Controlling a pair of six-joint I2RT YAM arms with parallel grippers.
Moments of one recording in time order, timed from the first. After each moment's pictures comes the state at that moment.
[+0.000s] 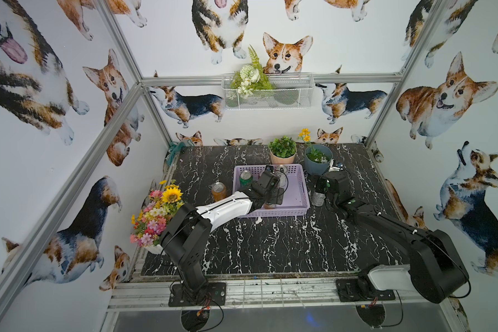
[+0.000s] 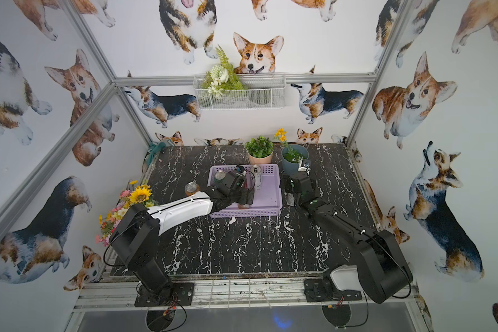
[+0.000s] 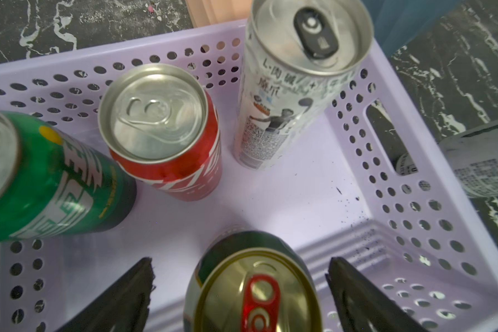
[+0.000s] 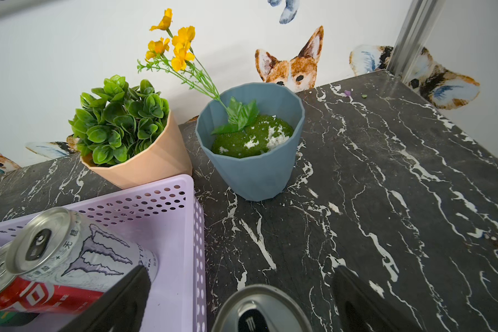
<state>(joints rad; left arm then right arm) -0.69 1.75 1.17 -0.28 -0.22 -0.37 0.39 1.32 0.76 0.08 0.41 0.43</state>
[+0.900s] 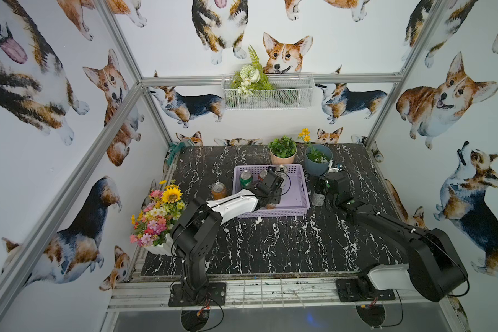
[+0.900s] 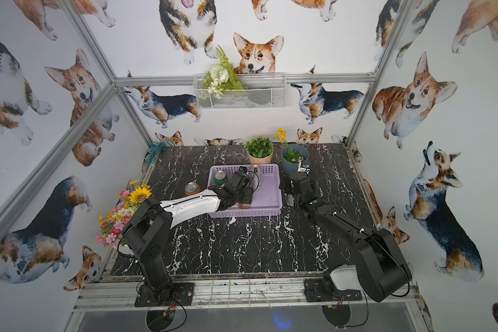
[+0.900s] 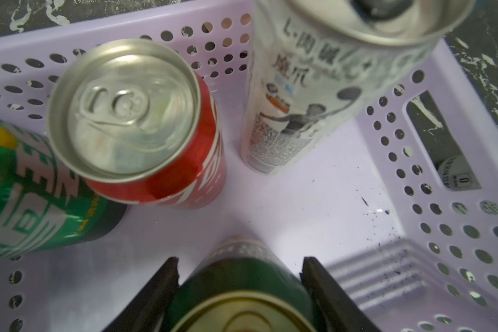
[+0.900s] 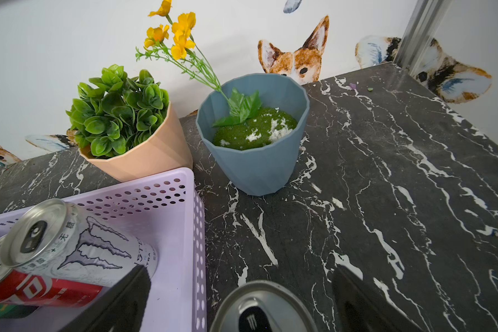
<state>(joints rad) -0.70 1.82 1.25 -0.32 -0.25 -0.38 0.39 1.33 0.75 0.09 0.40 0.44</state>
